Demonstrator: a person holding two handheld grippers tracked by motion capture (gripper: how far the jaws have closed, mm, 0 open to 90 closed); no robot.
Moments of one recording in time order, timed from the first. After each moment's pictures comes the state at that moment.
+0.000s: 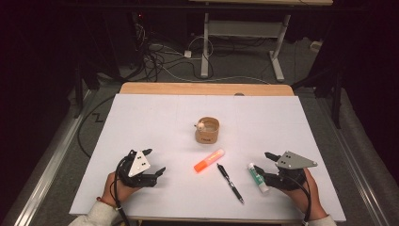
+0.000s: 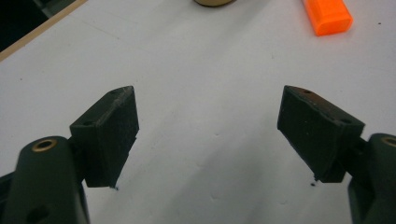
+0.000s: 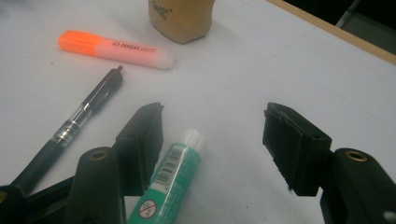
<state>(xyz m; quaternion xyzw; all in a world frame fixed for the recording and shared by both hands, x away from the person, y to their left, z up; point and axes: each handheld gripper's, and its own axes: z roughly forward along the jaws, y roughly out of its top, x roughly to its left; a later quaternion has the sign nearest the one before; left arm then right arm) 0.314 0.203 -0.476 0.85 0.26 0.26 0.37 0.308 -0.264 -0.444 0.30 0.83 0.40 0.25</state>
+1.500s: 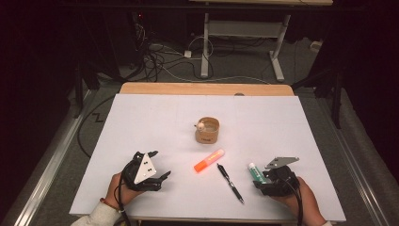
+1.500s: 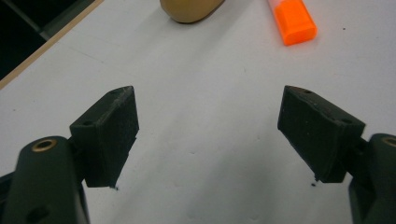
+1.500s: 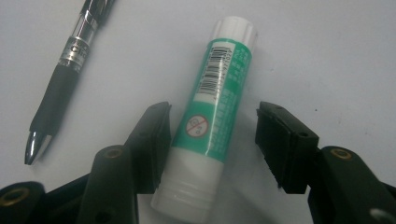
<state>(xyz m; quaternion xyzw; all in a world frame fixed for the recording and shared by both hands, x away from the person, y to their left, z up) 0.303 0.187 -0.473 0.86 0.22 0.27 0.37 0.306 -0.248 -0.458 0.40 0.87 0.25 0.12</state>
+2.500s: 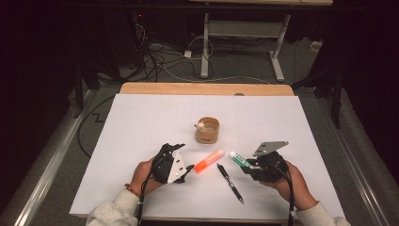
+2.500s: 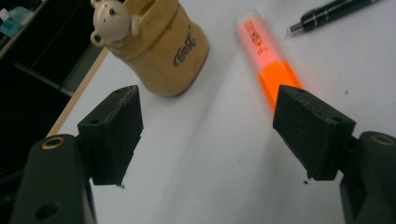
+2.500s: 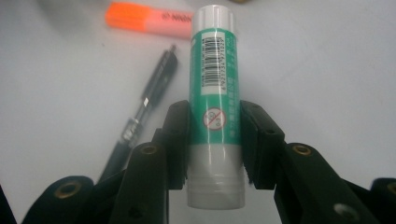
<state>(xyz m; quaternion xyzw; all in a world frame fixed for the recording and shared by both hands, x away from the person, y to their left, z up) 0.323 0.111 -0.461 0.87 0.10 0.34 0.34 0.332 -0.210 -0.417 0.31 0.89 0.31 0.12</state>
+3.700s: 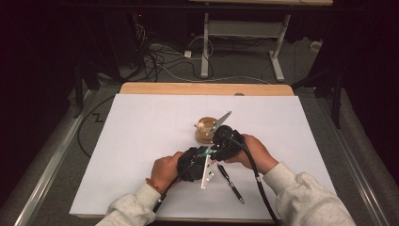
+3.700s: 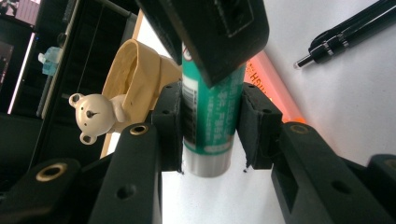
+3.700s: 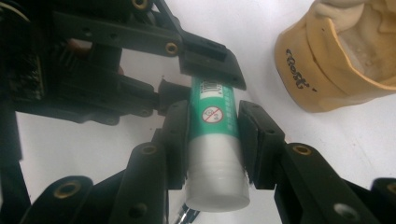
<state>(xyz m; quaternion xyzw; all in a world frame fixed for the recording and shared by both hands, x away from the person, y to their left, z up) 0.324 0.042 -0.460 0.87 0.02 0.43 0.23 0.389 -0.100 -0.384 0.21 0.95 0.23 0.05</state>
